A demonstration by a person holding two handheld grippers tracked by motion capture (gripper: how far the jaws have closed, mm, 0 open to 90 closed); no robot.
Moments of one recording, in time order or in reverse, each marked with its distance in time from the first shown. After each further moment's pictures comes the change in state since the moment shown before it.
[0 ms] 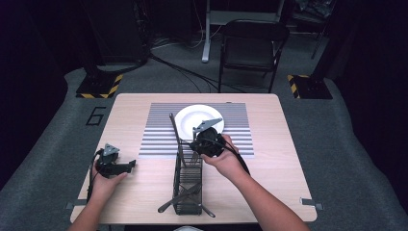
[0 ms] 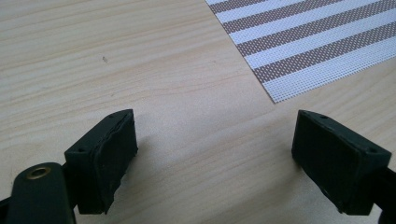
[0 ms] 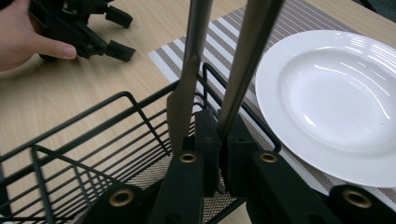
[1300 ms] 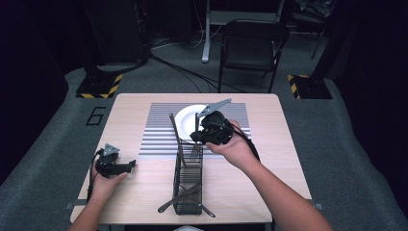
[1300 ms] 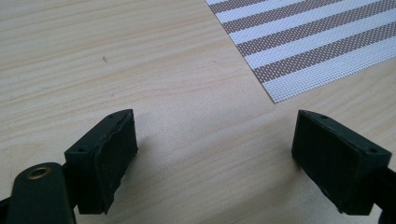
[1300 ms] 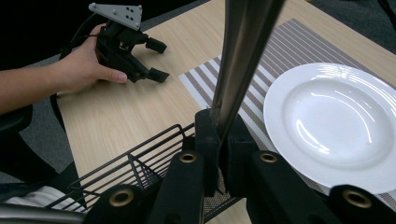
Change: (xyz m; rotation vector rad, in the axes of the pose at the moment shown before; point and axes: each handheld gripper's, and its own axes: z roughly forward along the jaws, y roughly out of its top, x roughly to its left) left arm 0.000 0.000 0.000 0.001 -0.001 0.001; right arm 0.001 0.043 -0.062 -0.008 0.083 -0.017
